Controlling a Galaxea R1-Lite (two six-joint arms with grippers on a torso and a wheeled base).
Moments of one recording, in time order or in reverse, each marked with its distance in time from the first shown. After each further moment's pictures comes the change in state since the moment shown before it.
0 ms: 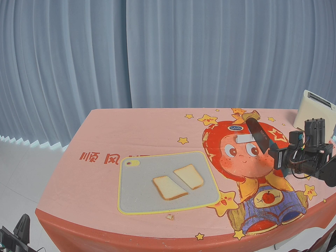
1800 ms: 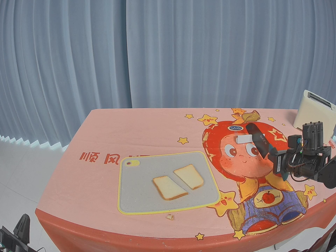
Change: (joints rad) left arm 0.000 0.000 0.000 0.000 0.000 0.000; right arm 0.004 0.012 0.018 0.015 -0.014 -0.001
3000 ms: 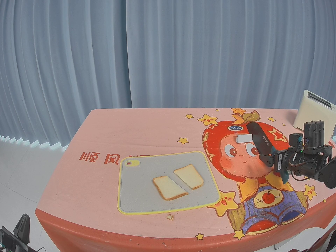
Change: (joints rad) left arm 0.000 0.000 0.000 0.000 0.000 0.000; right arm 0.000 -0.007 0.000 -0.015 0.000 0.001
